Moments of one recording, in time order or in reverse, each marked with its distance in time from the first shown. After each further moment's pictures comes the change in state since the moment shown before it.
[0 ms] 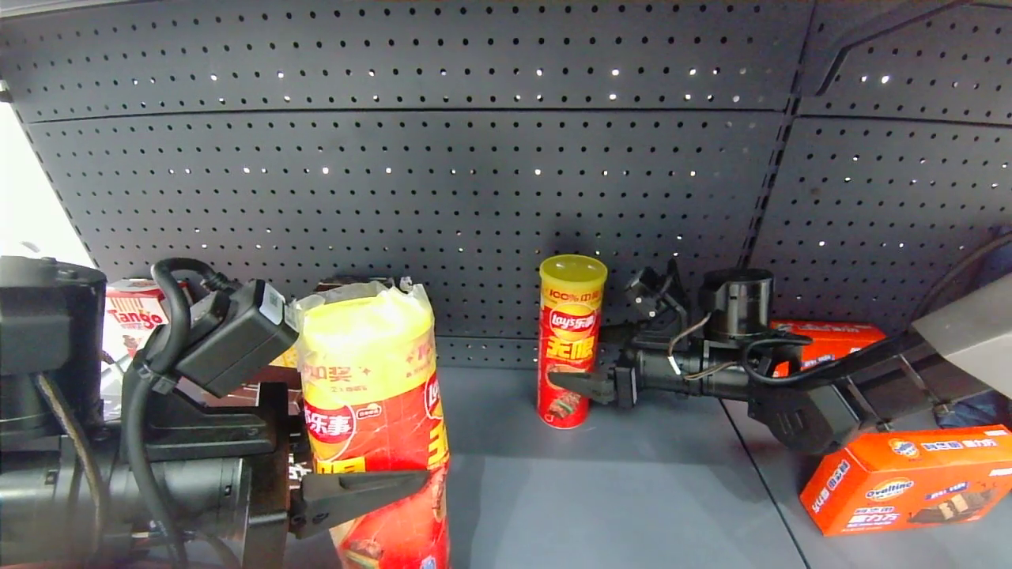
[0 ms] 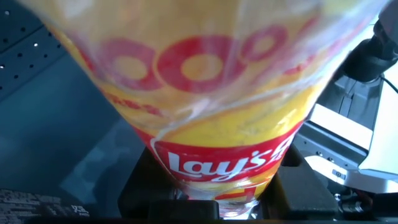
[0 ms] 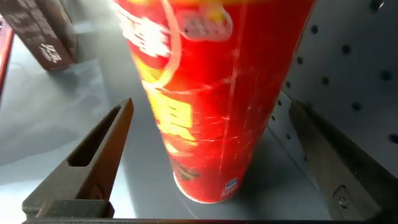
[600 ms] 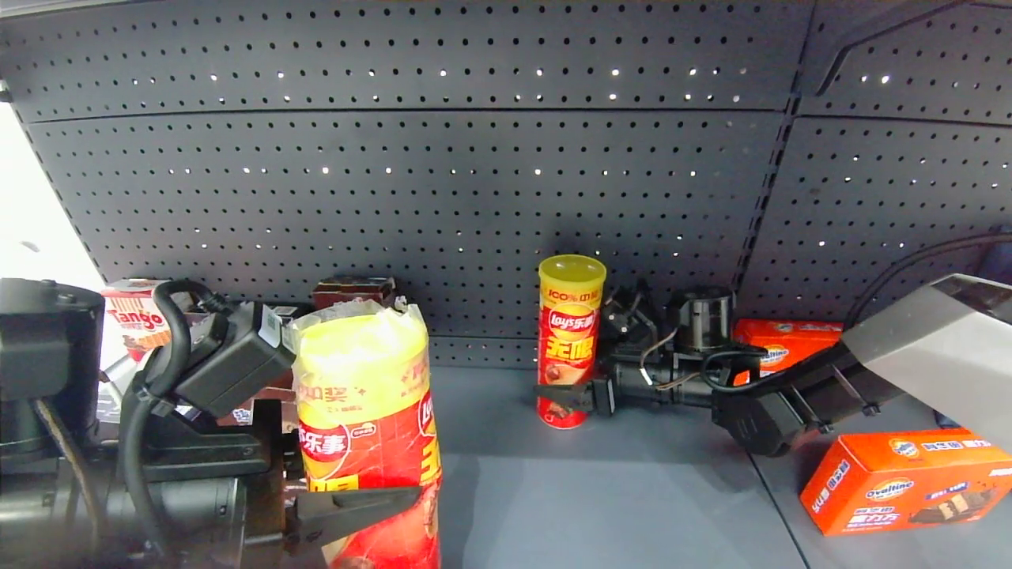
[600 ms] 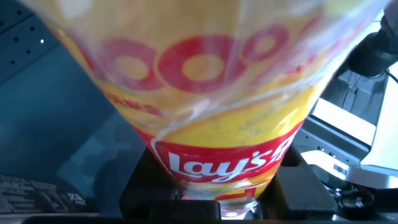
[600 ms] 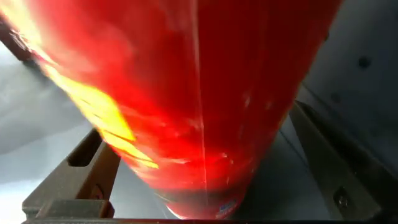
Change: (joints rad) left arm 0.000 -0.016 0.040 0.000 0.016 0.000; right arm 0.014 0.121 -0.072 -0.020 0.000 0.005
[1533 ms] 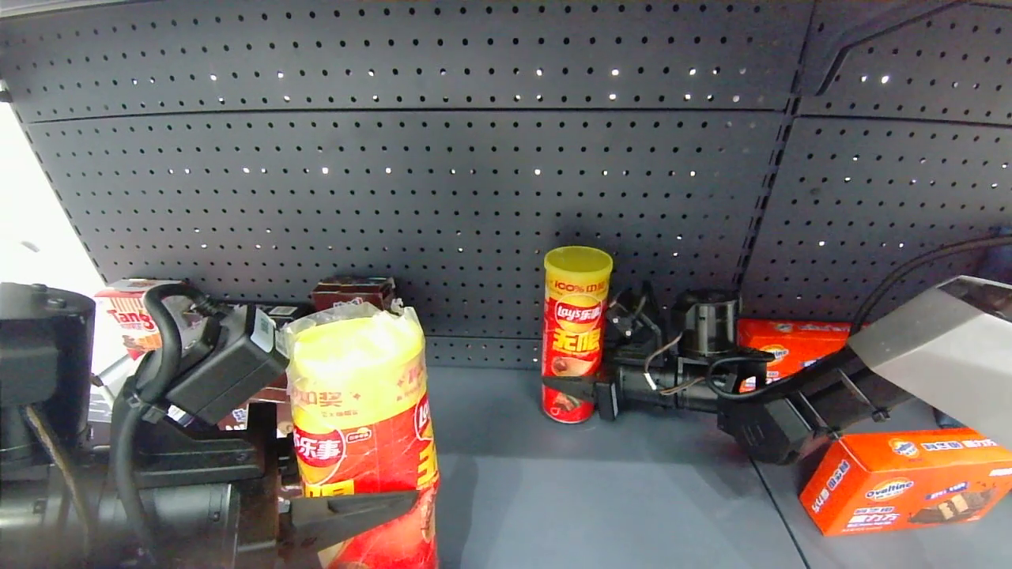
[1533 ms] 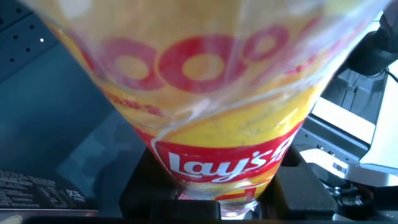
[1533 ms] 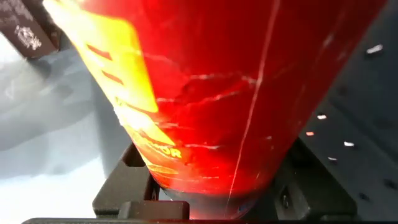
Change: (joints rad) left arm 0.000 -0.011 0.009 0.000 0.002 -0.001; right arm 0.005 -0.026 0.049 -0.042 -0.011 0.005
